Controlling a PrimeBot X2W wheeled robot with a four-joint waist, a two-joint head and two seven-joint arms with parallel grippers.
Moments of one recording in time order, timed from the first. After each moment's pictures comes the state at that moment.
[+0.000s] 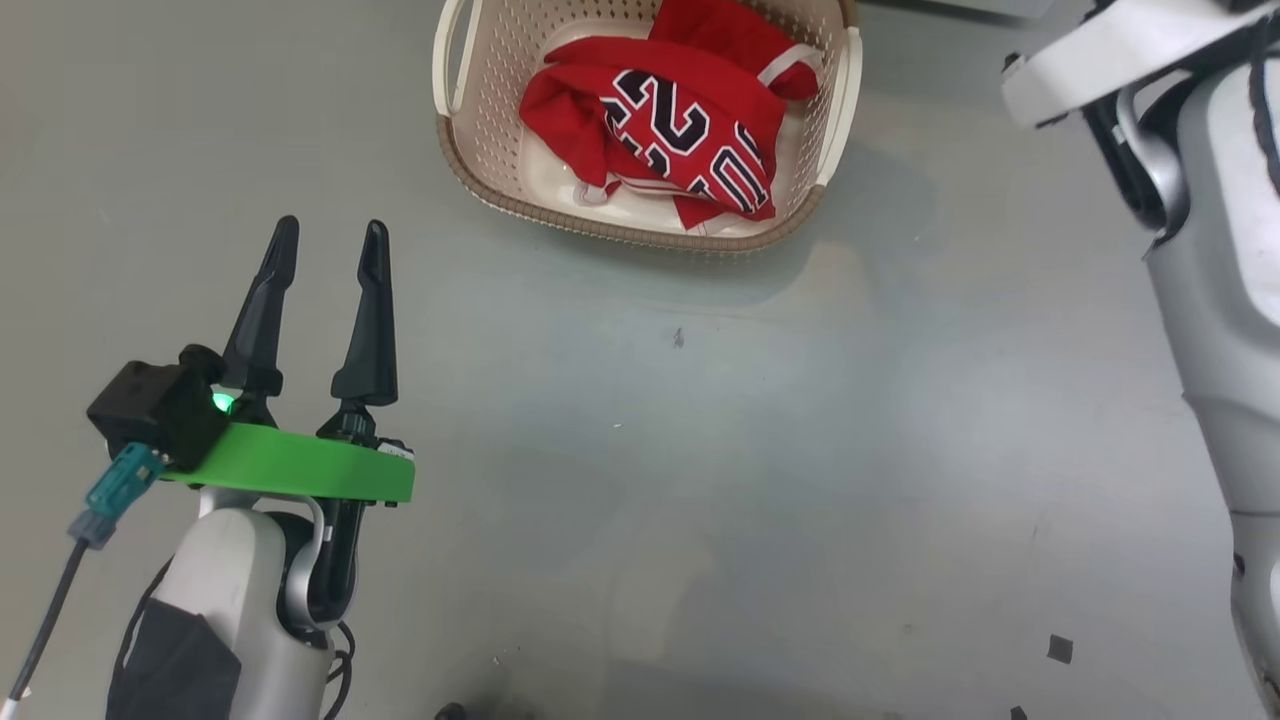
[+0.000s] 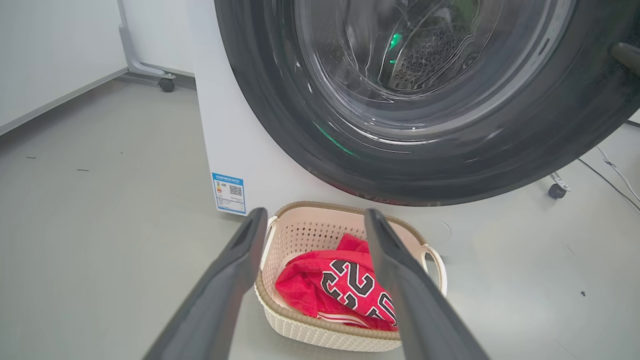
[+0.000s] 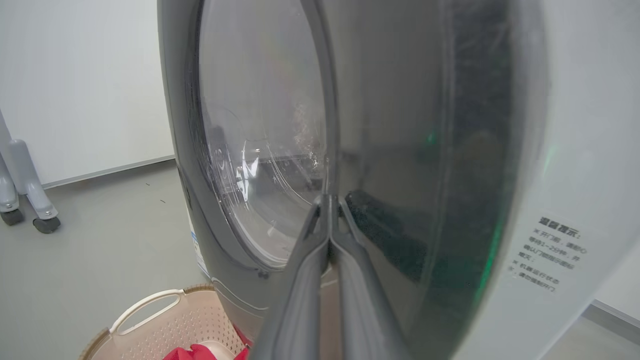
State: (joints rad) left arm -0.36 0.07 -0.21 0.13 -0.52 -0.12 -0.25; right arm -0.94 -0.23 0.33 0.35 0.16 0.12 -0.17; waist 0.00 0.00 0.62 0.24
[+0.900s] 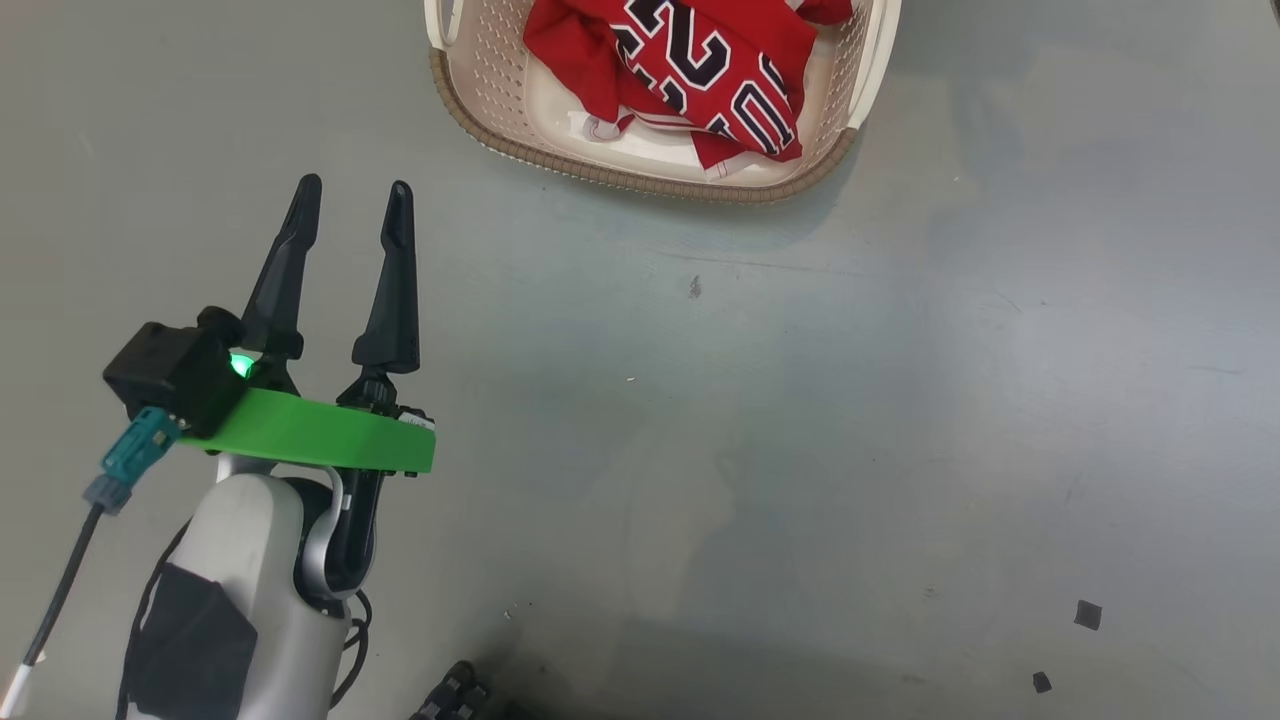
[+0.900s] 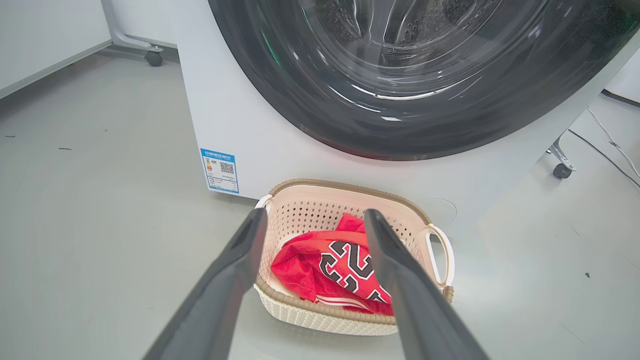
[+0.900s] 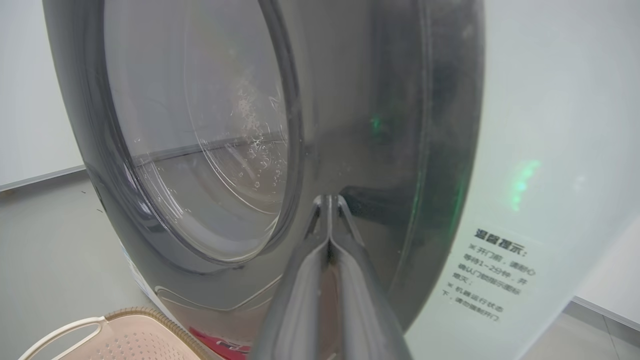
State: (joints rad) left arm -0.42 0.06 -0.24 0.15 -0.52 -0.12 -0.25; right arm -1.19 -0.27 0.27 0.48 0.14 0.10 -0.14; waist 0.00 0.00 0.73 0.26
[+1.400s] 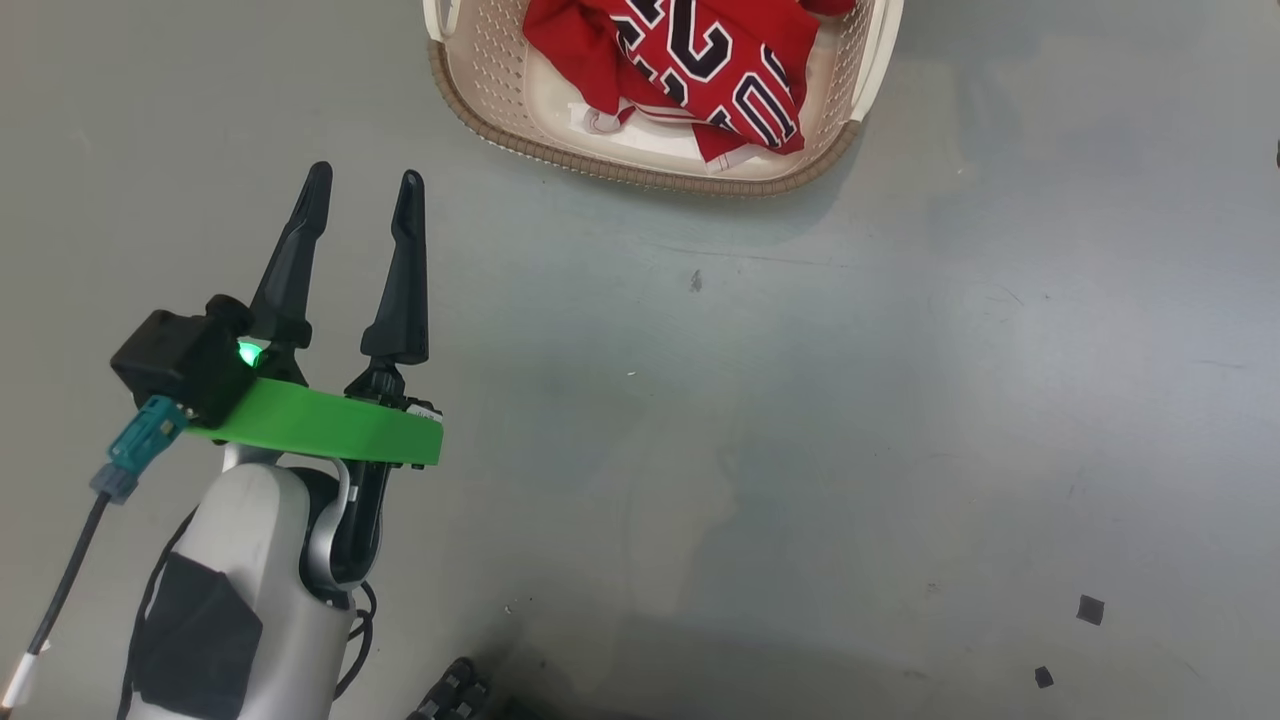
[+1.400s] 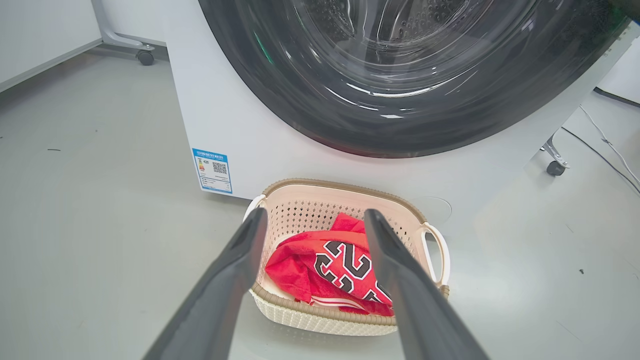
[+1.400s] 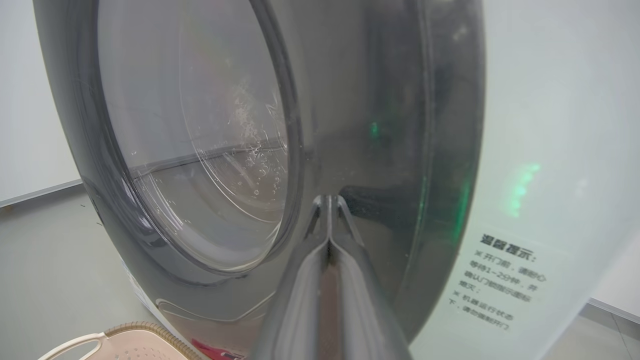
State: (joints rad) left arm -0.44 0.05 -0.25 0.15 -0.52 -0.12 -0.25; right arm -1.22 -0.25 0.25 0.53 0.14 0.07 -0.17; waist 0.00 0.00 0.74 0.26
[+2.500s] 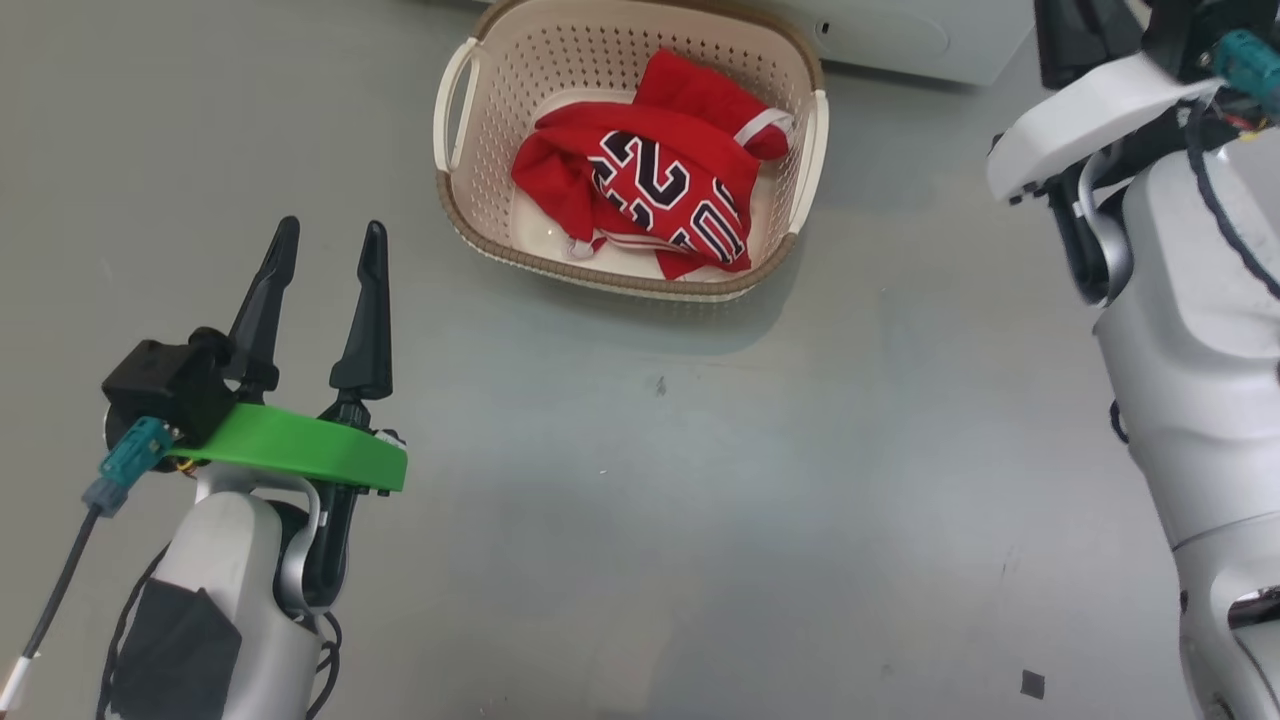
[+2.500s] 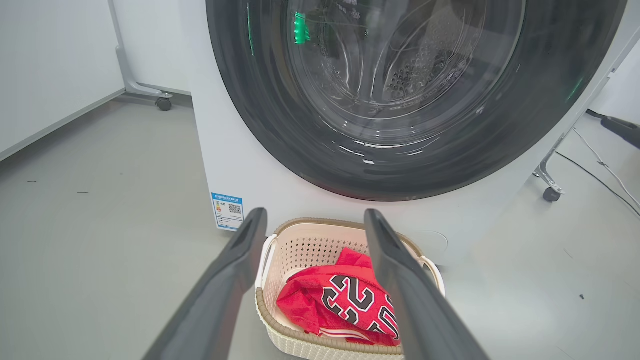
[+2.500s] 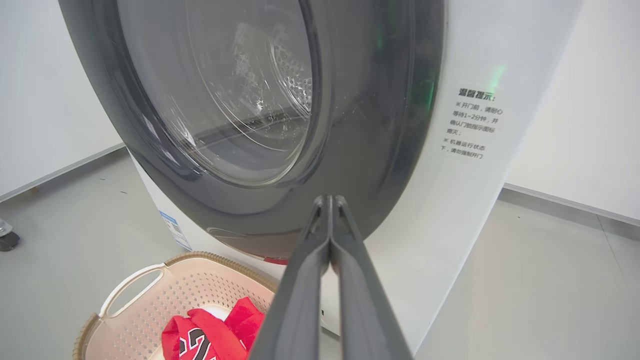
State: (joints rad) left arm -0.42 0.08 -0.22 0.25 -0.50 -0.12 -0.25; right arm -0.93 -0.17 0.25 0.70 0.21 0.07 -0.25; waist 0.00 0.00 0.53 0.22
